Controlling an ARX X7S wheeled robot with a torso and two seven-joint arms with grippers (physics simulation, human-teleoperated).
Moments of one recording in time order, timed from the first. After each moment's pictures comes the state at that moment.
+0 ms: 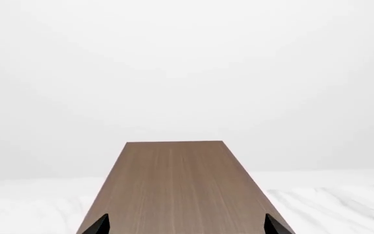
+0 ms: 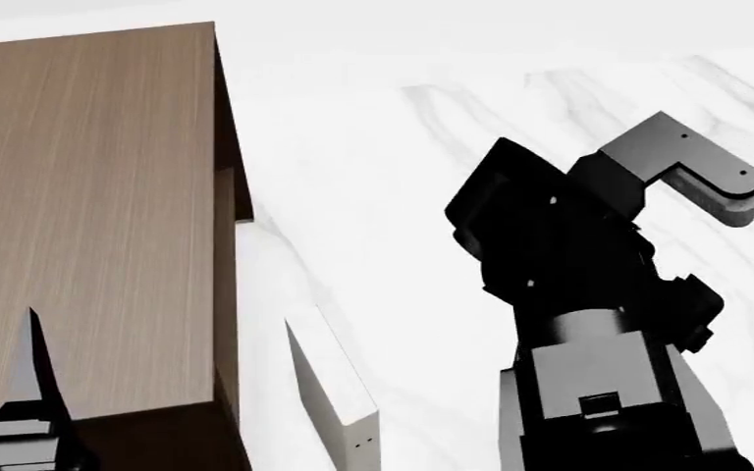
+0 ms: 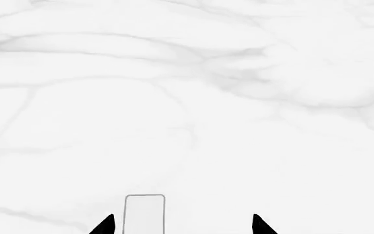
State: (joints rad) left arm -0.05 -0.25 0.16 0.96 -0.26 -0.67 -0.49; right arm 1.45 0.02 -0.28 1.31 0.98 0.41 1.33
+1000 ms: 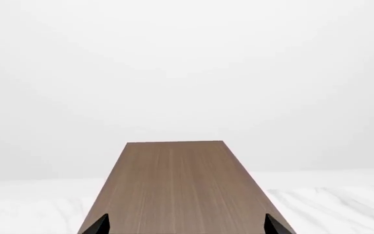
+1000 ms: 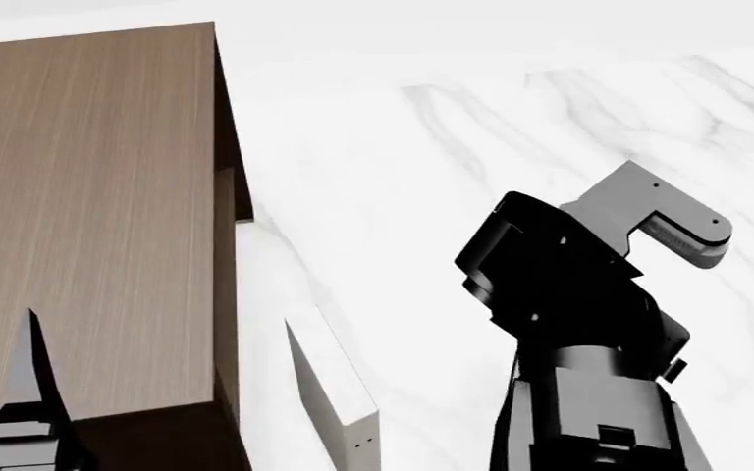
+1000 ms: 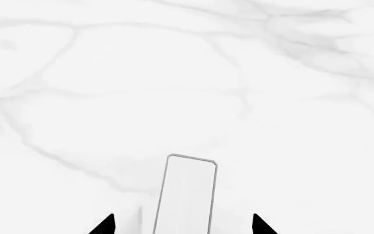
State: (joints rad) left arm -0.06 -0.28 0.18 0.96 -0.28 -0.66 -0.52; right arm 1.38 0.02 0.14 1.31 0.59 0.54 1.04
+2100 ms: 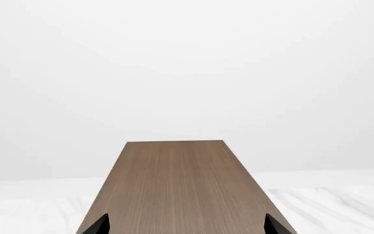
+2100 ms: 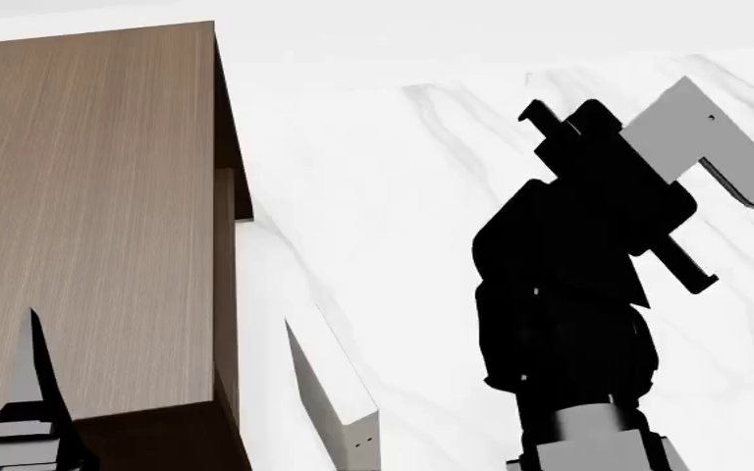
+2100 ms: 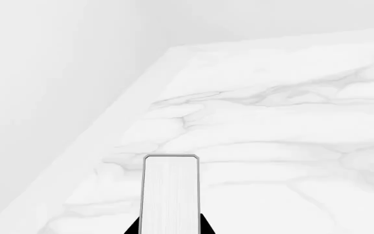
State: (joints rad) left arm -0.06 -0.31 0.19 0.95 -0.30 -0.63 -0.55; right arm 1.22 0.06 -0.27 1.00 0.77 0.00 0.85
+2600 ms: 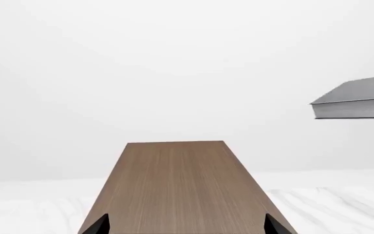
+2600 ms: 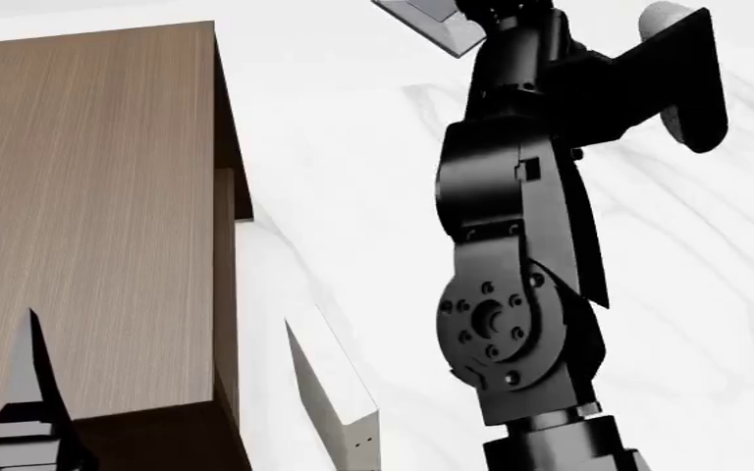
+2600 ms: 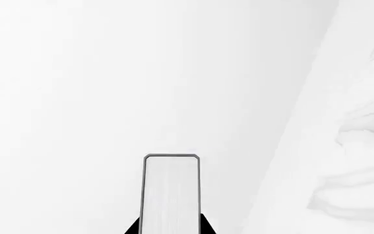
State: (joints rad) left arm -0.06 -0.33 0.21 0.95 -0.31 -0.63 -0.57; right arm 1.16 0.03 -0.30 0.58 1.29 -0.20 0.49
